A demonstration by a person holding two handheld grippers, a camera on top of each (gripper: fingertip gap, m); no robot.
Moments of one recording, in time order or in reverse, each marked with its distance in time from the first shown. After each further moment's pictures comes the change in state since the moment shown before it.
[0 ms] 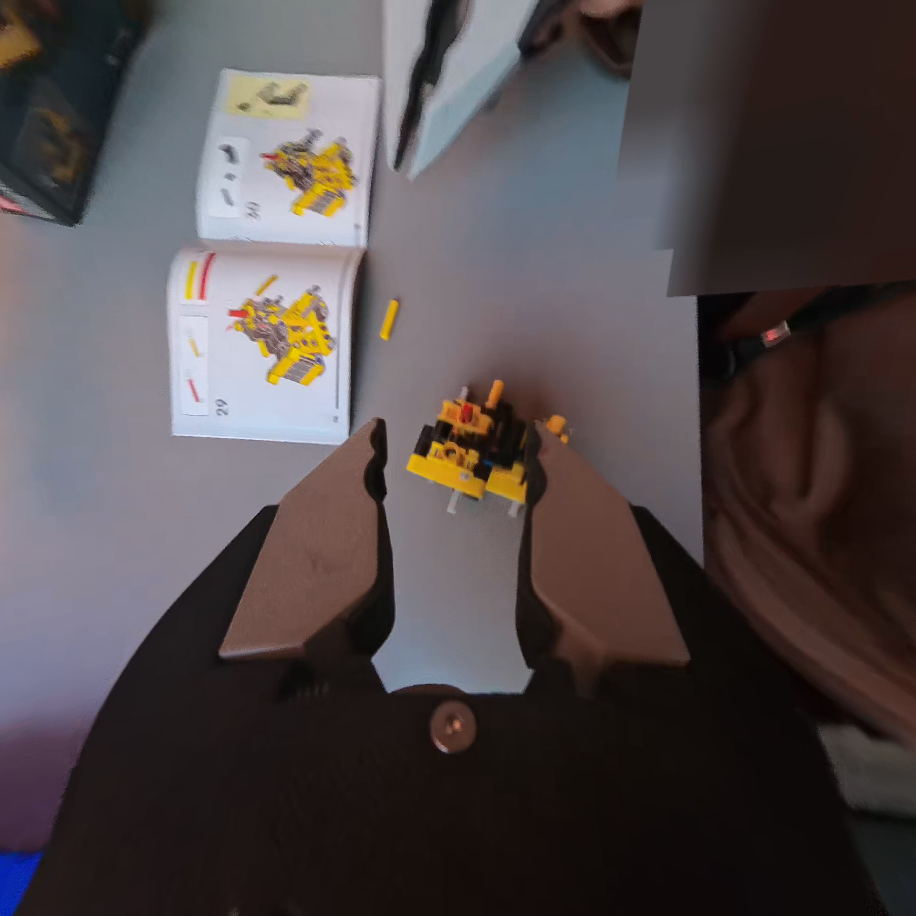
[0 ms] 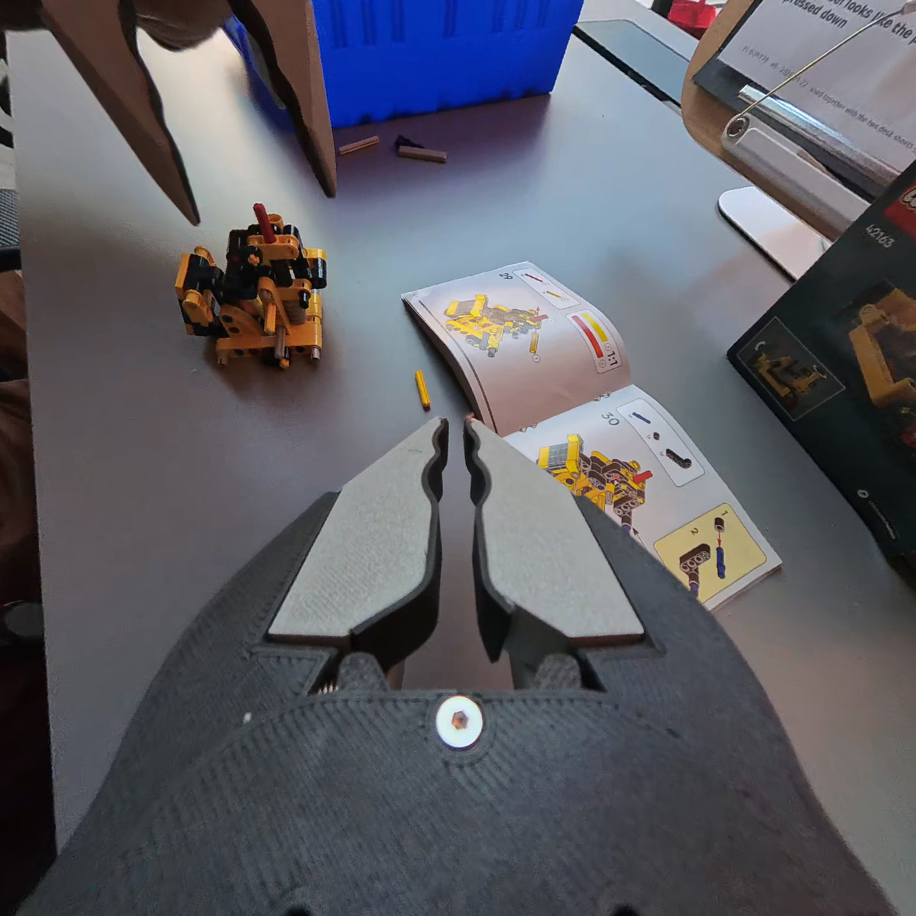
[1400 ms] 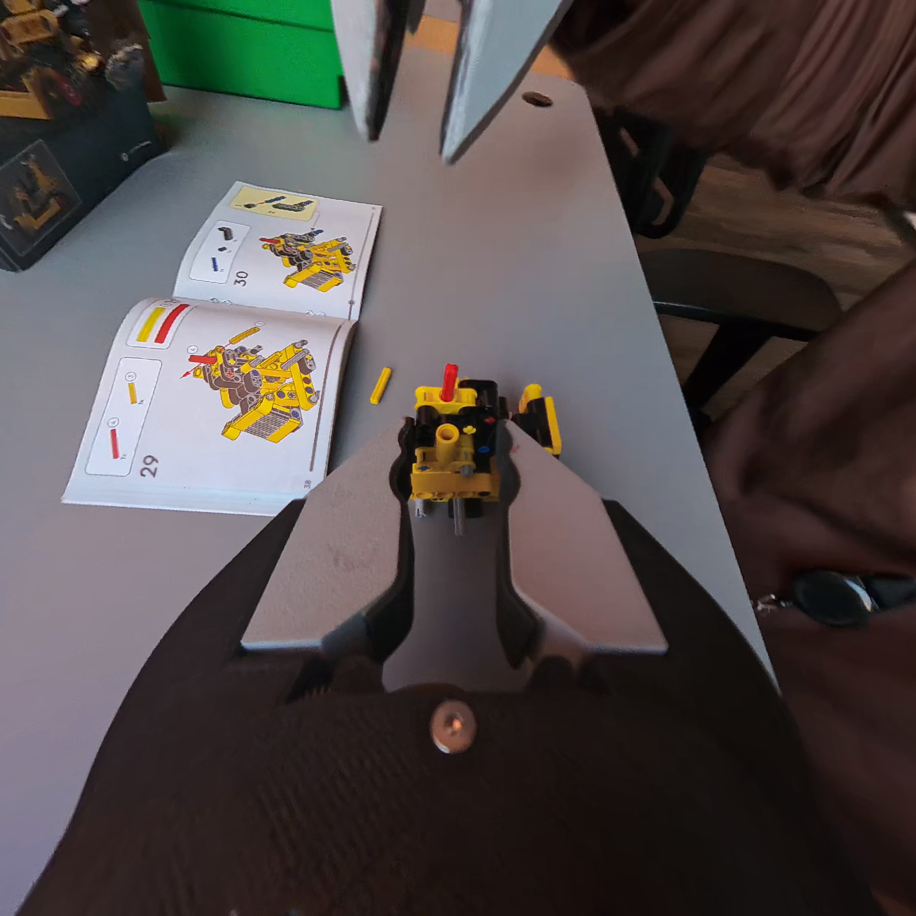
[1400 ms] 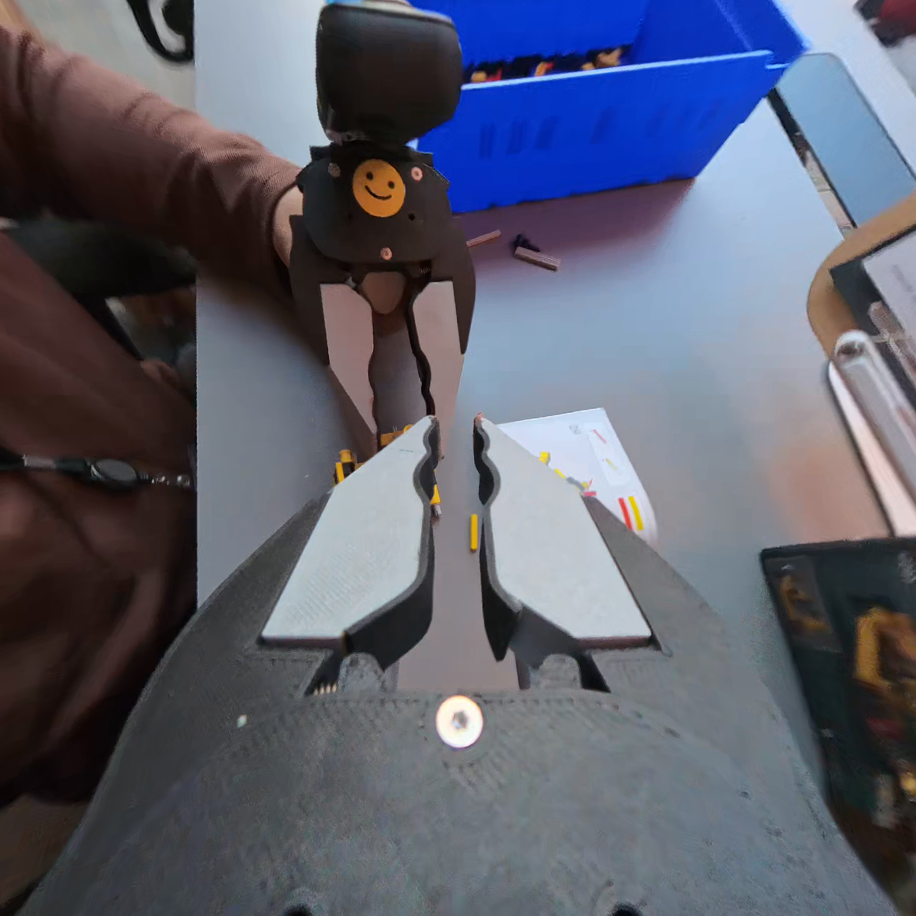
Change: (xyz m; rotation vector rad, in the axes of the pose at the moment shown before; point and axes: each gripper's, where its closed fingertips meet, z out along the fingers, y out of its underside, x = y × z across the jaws) left arm -0.006 -0.006 0.036 0.356 0.131 -0.089; right arm -0.036 -0.106 0.025 -0.156 -0.255 -0.125
